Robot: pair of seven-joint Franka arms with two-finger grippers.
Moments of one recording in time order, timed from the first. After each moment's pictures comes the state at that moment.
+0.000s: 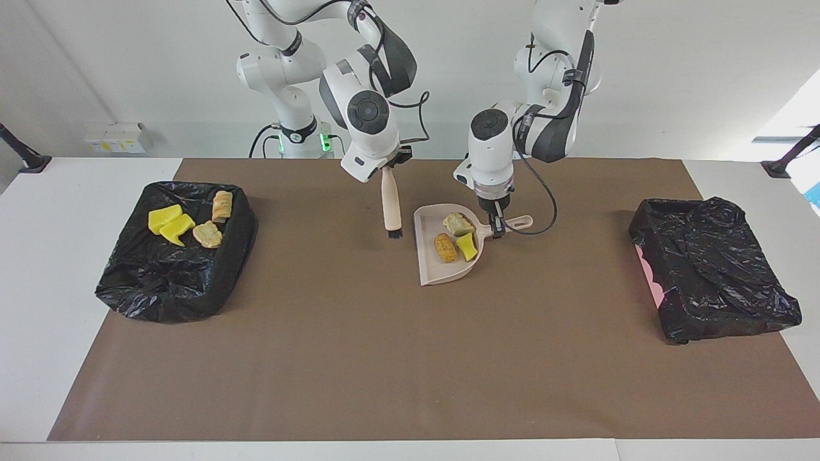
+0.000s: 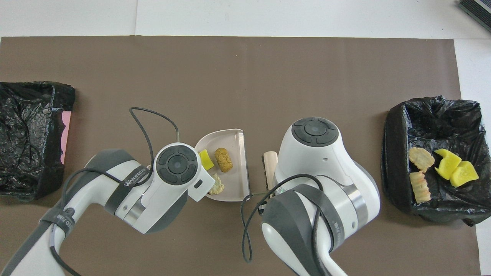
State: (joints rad) left arm -0.52 0.08 -0.05 -2.14 0.24 2.15 0.86; right arm 0.30 0.08 0.24 -1.89 0.26 1.54 0.40
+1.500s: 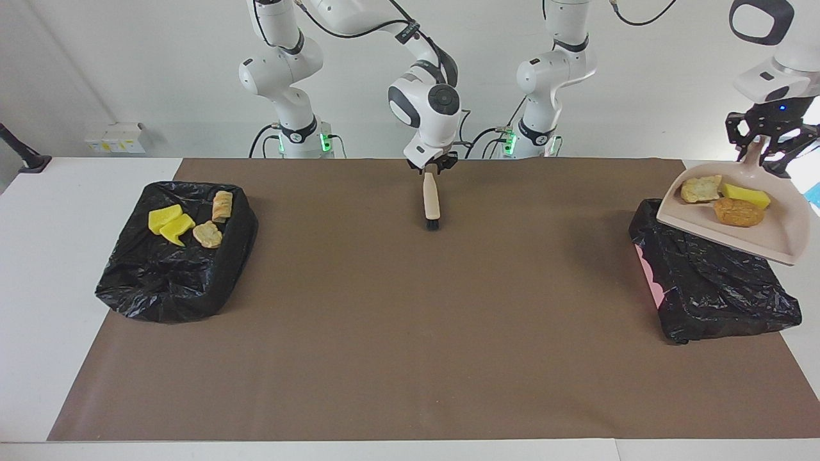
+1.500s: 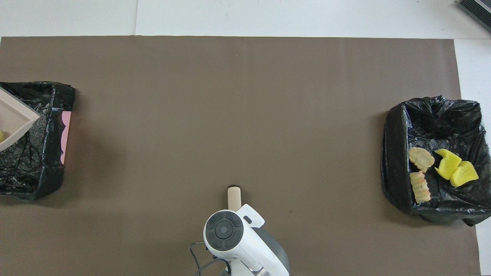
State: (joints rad) left arm 0.38 -0.13 -0.01 -1.80 0.22 1.85 1.02; right arm 0.66 0.14 0.24 -2.13 0.22 2.04 0.78
